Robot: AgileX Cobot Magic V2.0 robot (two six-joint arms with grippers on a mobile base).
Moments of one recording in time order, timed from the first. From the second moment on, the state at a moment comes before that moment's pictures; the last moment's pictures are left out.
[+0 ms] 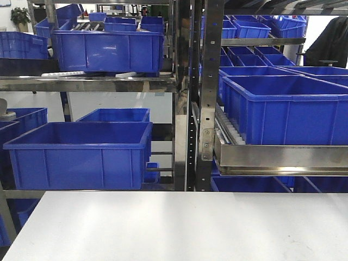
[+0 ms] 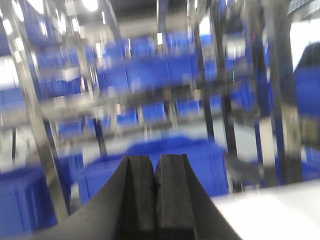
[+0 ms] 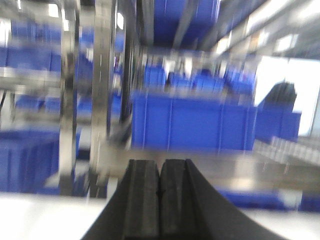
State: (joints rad) left arm -0.06 0.35 -0.33 0.34 -0.03 -0.19; right arm -0.03 0.23 -0.33 0.01 0.11 -0.09
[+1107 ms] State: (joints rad) left arm -0.13 1.13 -0.33 0.34 -0.16 -0.44; right arm -0.03 0.84 -0.33 0.02 0.15 -0.07
